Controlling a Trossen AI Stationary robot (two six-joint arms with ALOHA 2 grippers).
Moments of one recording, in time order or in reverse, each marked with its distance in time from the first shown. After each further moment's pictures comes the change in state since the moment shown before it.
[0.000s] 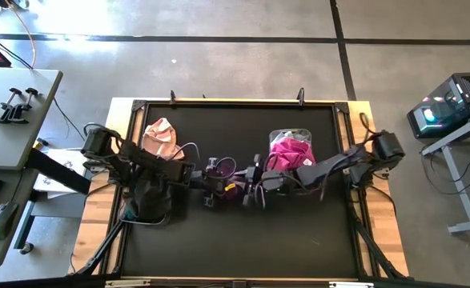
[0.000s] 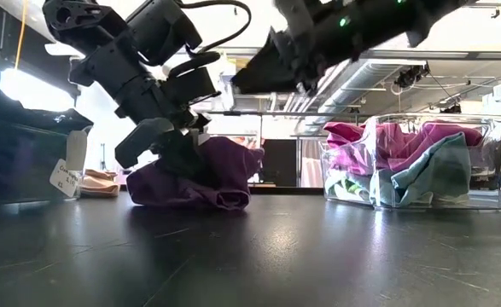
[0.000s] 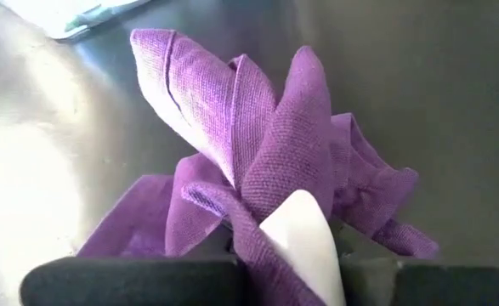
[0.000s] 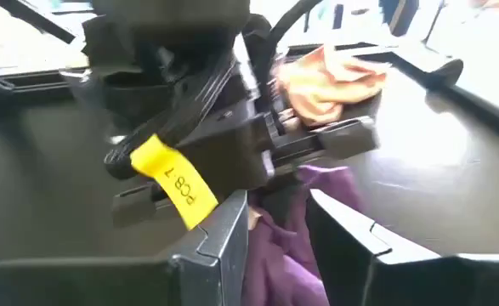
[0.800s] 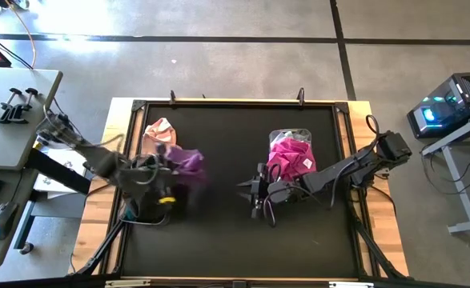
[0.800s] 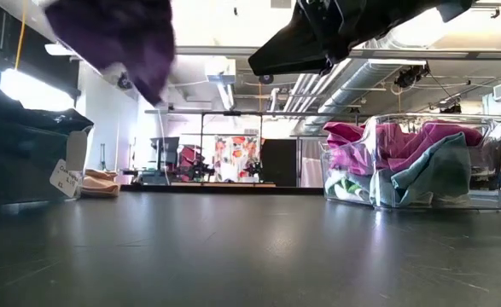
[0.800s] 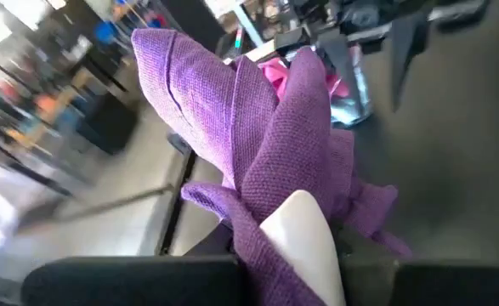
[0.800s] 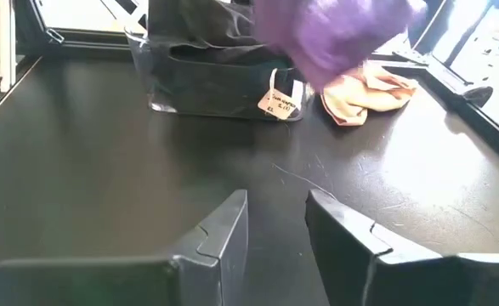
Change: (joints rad) left arm -0.401 -0.756 0.089 -0.578 -0.608 0.010; right arm 0.109 -0.065 -0.003 -0.108 0.036 -0.098
